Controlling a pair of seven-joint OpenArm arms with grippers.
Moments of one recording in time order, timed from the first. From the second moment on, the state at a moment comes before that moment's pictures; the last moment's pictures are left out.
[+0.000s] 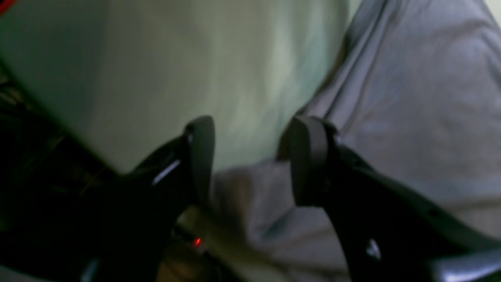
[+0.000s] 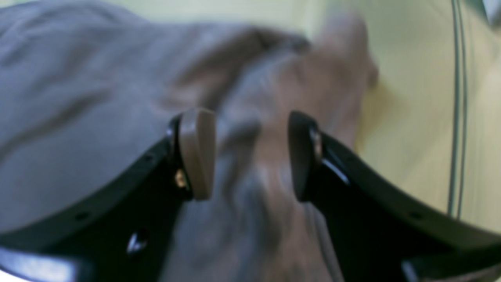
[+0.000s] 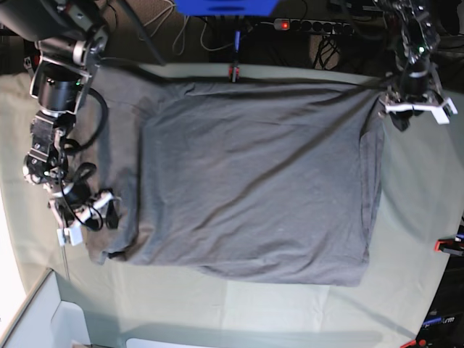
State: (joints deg) left arm 21.4 -2.8 -28.6 91.9 -29.4 1.4 19.2; right arm 17.0 9.6 25.0 53.8 -2.6 38.5 -17.1
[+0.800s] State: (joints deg) left arm 3.5 -6.5 -28.3 73.6 -29.5 1.4 19.3; right arm 11.9 16.2 24.8 51.4 -1.9 31.2 -16.3
